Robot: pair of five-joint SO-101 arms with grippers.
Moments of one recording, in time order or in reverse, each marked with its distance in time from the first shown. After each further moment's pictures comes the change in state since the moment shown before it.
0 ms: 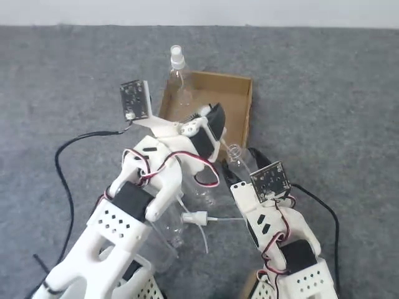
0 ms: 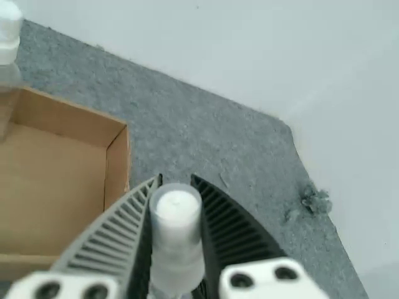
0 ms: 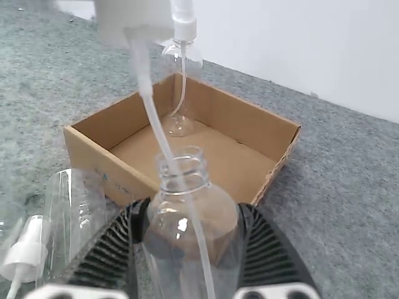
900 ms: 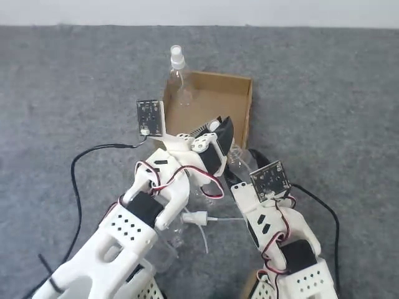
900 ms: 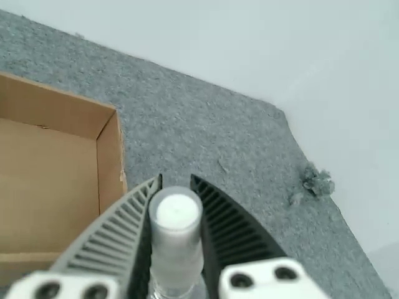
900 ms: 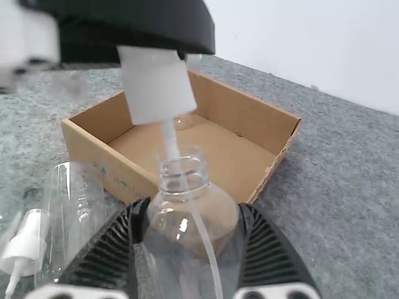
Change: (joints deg) left arm 3.1 0.0 13.4 -15.8 -2.6; right arm 0.2 0.0 0.0 1.1 0.0
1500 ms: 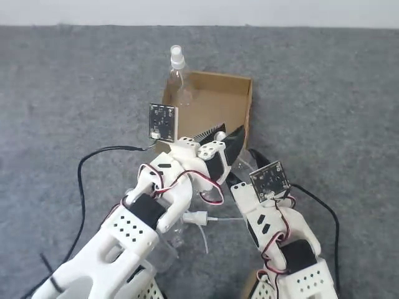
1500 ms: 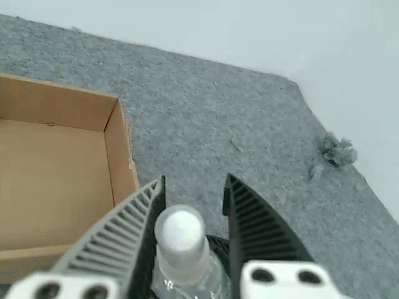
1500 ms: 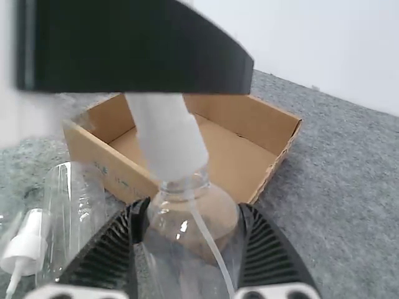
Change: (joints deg) left arm 1.5 0.0 1.2 1.8 -7.0; right arm -0.1 0.0 0.0 0.0 0.1
